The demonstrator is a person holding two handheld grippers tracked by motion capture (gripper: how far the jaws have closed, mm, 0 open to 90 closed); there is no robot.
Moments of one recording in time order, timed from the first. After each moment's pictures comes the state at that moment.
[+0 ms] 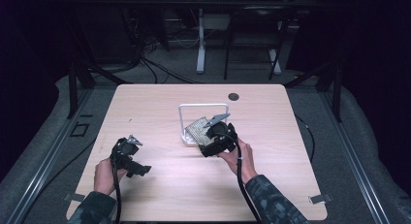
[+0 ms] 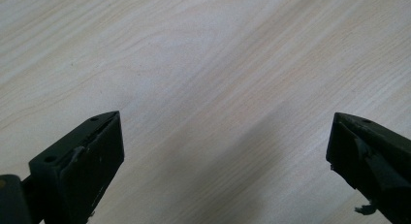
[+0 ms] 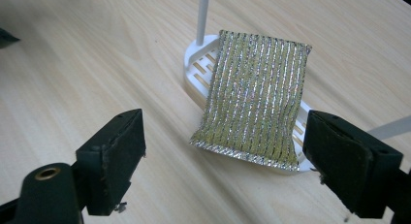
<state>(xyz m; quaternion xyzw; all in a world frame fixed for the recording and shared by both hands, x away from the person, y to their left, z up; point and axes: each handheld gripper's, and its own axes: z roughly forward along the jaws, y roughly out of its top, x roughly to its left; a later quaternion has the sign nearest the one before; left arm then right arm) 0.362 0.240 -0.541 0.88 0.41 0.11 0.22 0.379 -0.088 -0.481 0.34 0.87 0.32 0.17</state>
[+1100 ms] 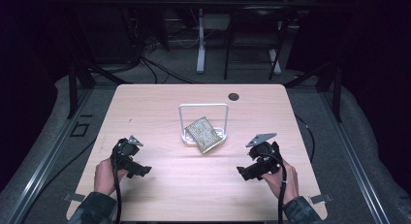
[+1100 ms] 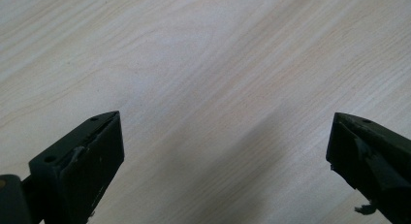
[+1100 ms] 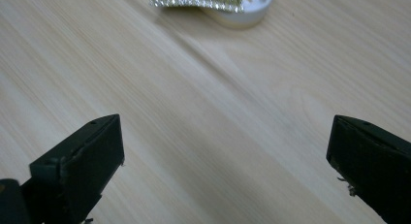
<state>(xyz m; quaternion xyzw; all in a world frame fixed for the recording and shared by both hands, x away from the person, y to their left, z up) 0.361 0.238 -0.542 0.88 0.41 0.10 0.21 0.316 -0.198 -0.489 0.39 0.87 0.27 0.15</state>
